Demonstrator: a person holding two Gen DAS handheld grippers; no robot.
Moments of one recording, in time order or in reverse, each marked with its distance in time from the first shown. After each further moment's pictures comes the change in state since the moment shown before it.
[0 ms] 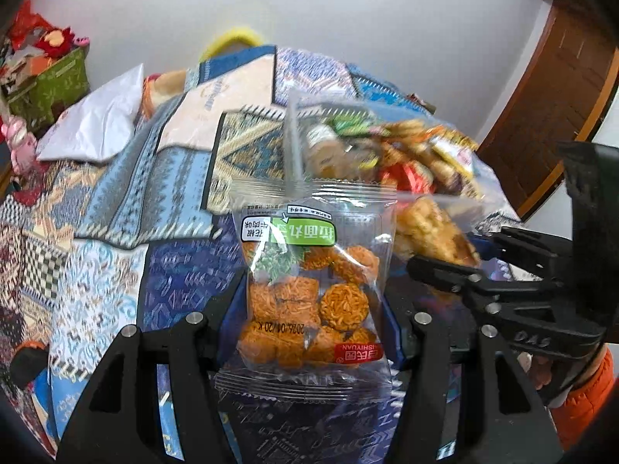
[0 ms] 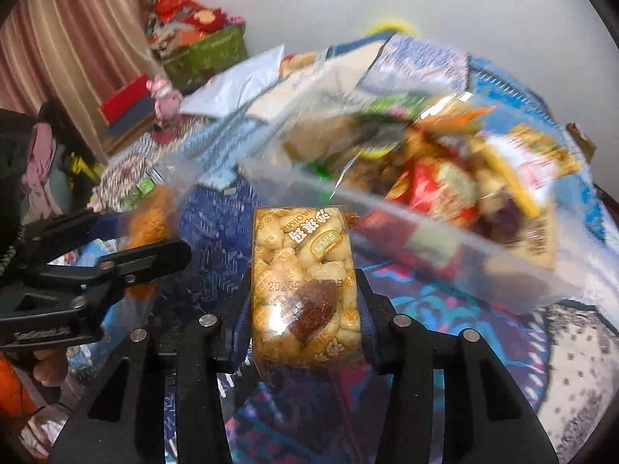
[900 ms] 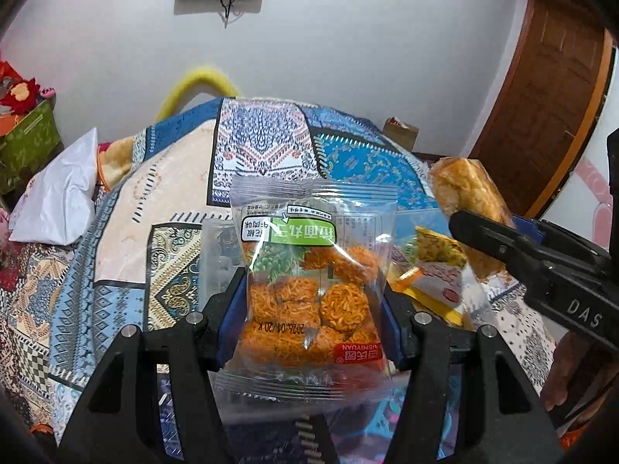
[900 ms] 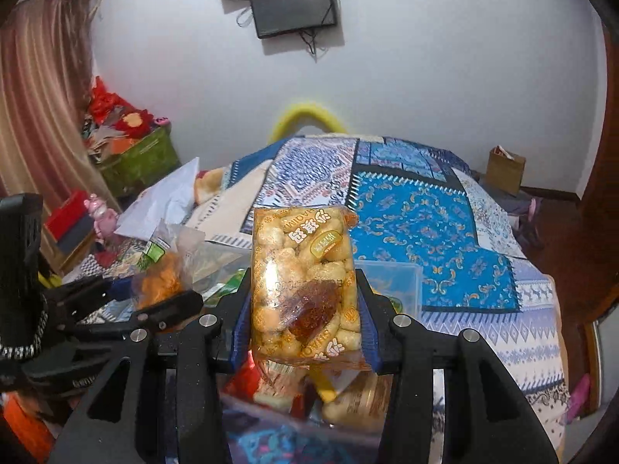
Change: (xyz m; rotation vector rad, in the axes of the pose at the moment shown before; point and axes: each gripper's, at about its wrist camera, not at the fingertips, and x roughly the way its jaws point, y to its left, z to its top) left arm 0.077 -0.058 0.129 0.089 -0.064 -0.028; right arm -0.033 -0.086 0.081 0.183 -0.248 -0.191
